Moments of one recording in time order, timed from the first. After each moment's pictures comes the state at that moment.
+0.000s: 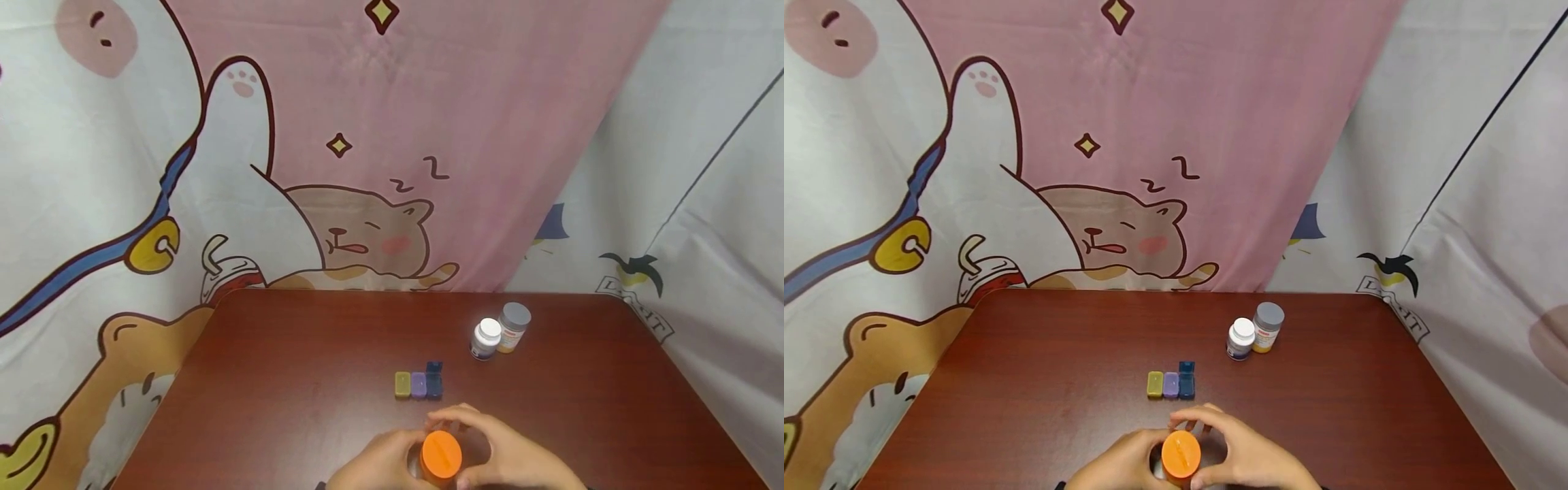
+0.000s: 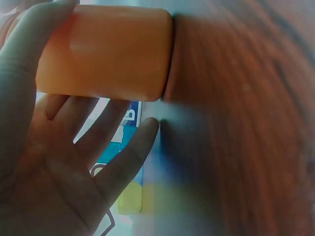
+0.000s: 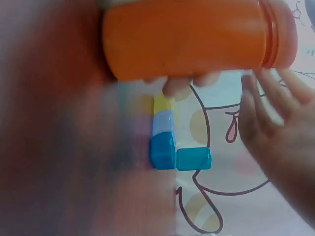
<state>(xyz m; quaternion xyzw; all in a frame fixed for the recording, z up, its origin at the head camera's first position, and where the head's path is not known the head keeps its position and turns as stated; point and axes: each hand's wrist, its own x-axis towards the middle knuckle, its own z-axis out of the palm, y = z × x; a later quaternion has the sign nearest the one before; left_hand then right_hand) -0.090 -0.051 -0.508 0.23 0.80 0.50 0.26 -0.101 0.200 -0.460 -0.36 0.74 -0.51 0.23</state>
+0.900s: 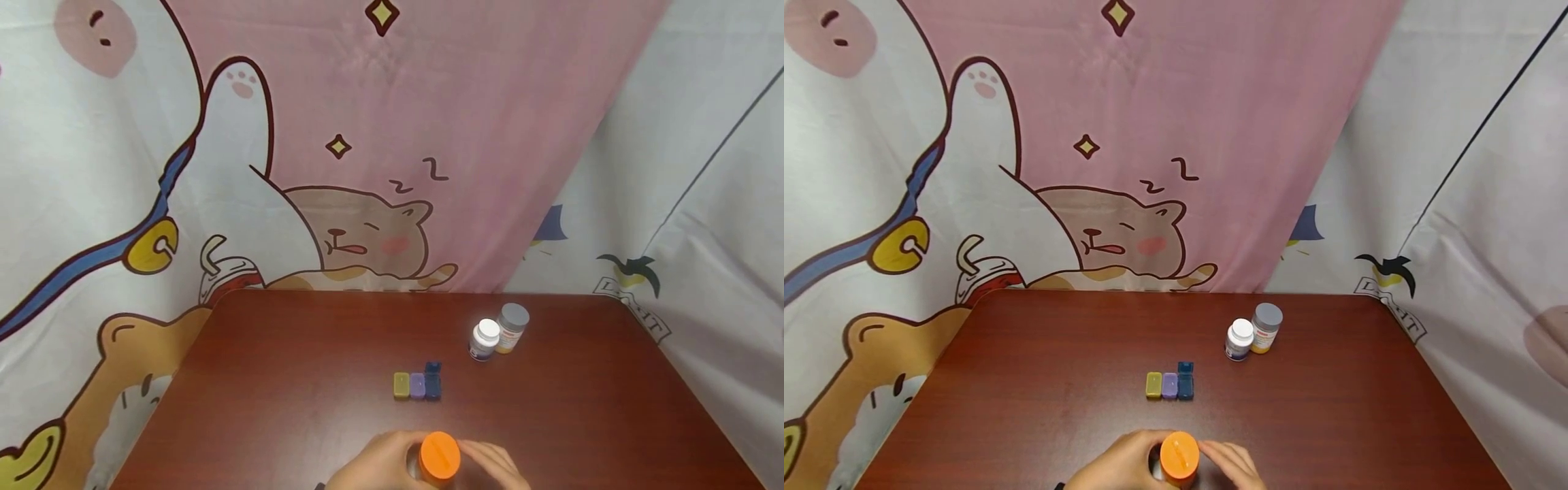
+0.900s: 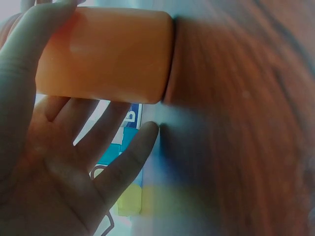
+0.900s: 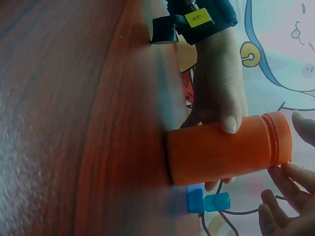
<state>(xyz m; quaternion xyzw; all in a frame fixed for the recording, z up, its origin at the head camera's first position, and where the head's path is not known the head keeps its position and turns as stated) -0.087 -0.050 -0.506 0.21 0.78 0.52 0.27 -0.030 0.186 -0.509 -0.21 0.88 -0.41 -0.14</state>
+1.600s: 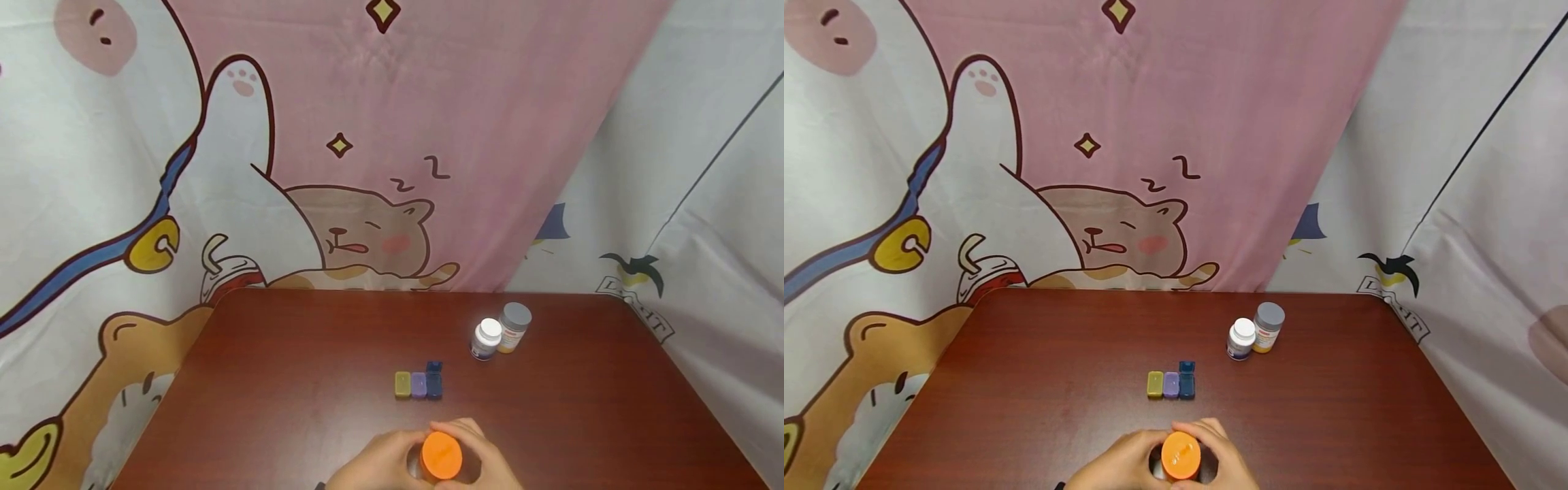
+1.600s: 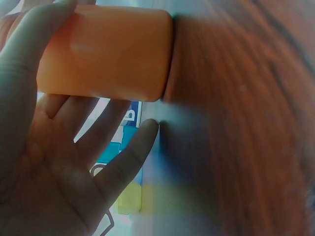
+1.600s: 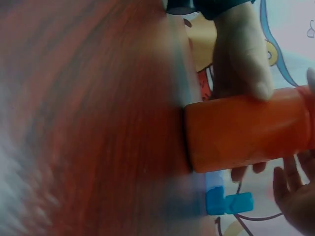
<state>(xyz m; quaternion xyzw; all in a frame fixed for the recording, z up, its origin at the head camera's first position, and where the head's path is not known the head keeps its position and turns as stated) -0.092 -0.053 -0.511 0.24 0.80 0.49 0.25 -0.071 0.172 -0.509 -0.36 0.74 -0.57 -0.05</state>
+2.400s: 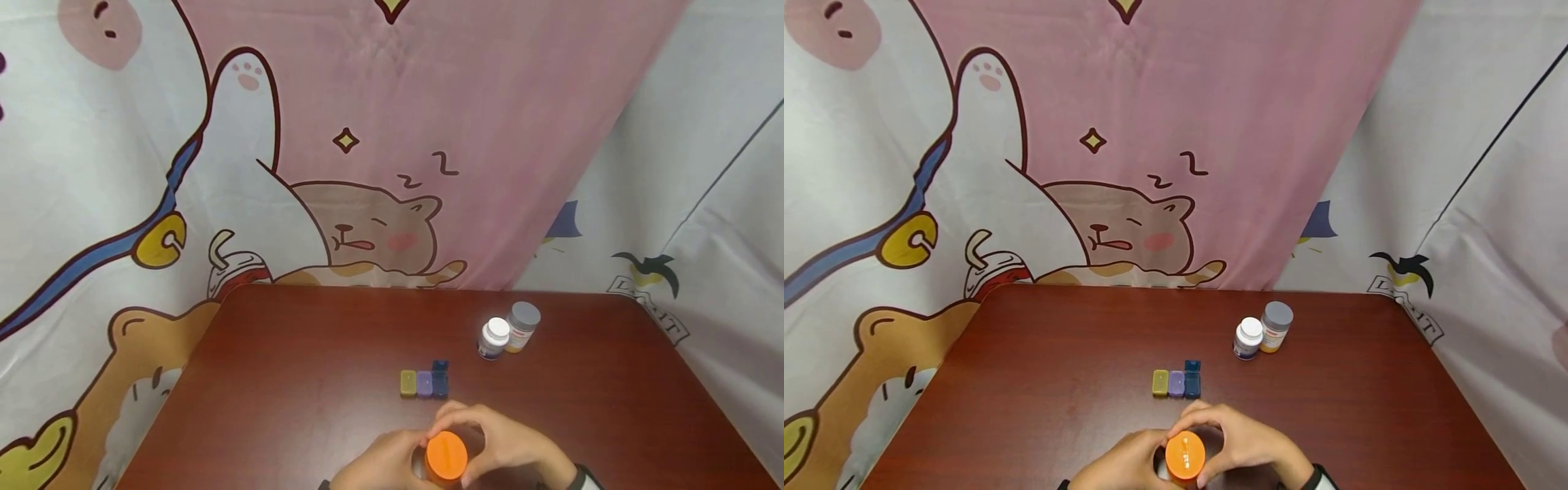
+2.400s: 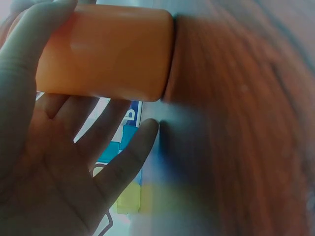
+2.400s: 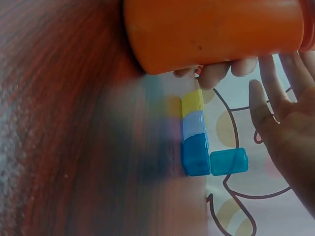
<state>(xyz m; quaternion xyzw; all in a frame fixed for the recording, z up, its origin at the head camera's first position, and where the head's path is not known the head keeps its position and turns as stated) -0.093 -0.053 -0.507 0.25 0.81 0.48 0.23 -0.141 0.190 -0.483 -0.51 0.65 -0.52 0.21</state>
